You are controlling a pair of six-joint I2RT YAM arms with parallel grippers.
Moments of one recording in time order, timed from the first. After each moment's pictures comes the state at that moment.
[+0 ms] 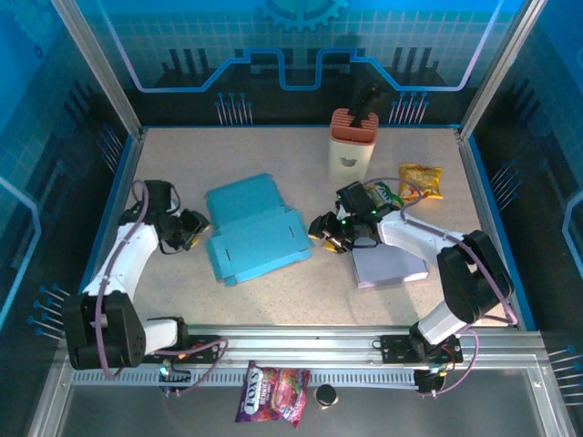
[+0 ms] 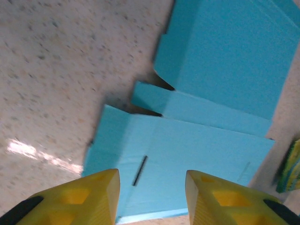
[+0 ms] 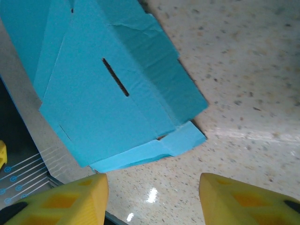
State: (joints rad) left arm 0.19 1.34 0.87 -0.75 0.38 -0.66; right arm 0.54 1.62 1.01 -0.42 -0.45 0.98
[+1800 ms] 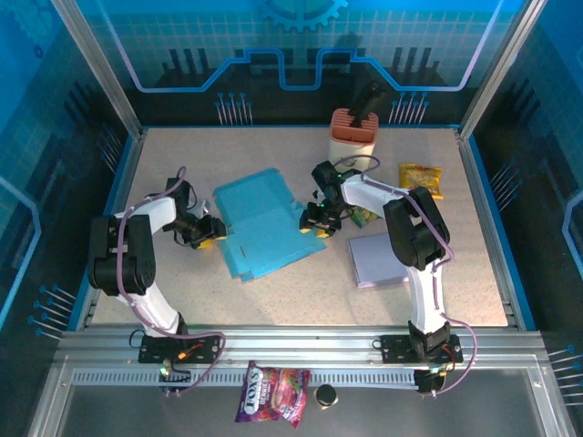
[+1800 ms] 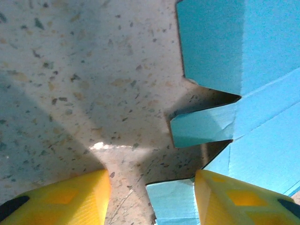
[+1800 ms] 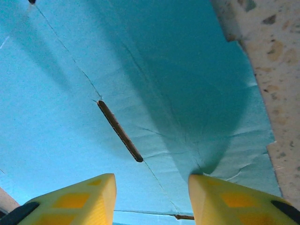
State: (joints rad) left arm 0.09 1.73 0.97 -0.66 0.45 -0.21; right arm 0.50 2.10 1.49 -0.80 -0.40 0.62
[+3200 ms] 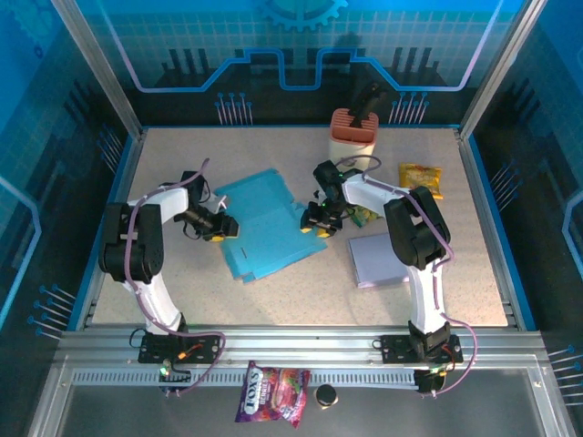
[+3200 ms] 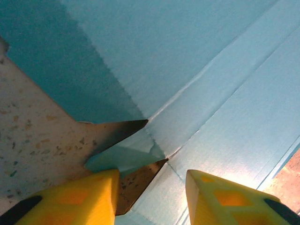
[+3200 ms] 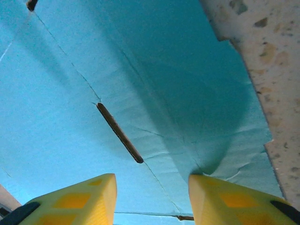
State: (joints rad) left arm 0.02 1.83 1.07 -0.75 0.53 0.02; right arm 0.49 2.10 1.49 -0.81 -0.42 0.62
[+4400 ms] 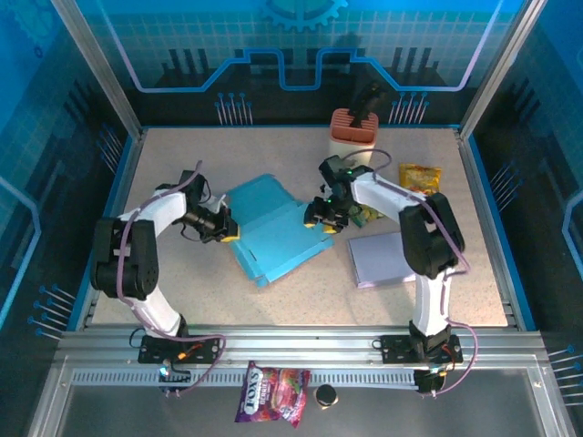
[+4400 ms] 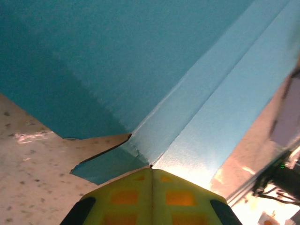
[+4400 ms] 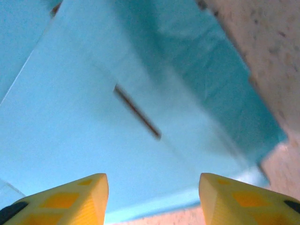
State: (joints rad) left arm -0.01 1.68 1.06 -0.81 0.68 -0.20; right arm 0.48 1.91 1.41 -0.82 -0.37 0.67
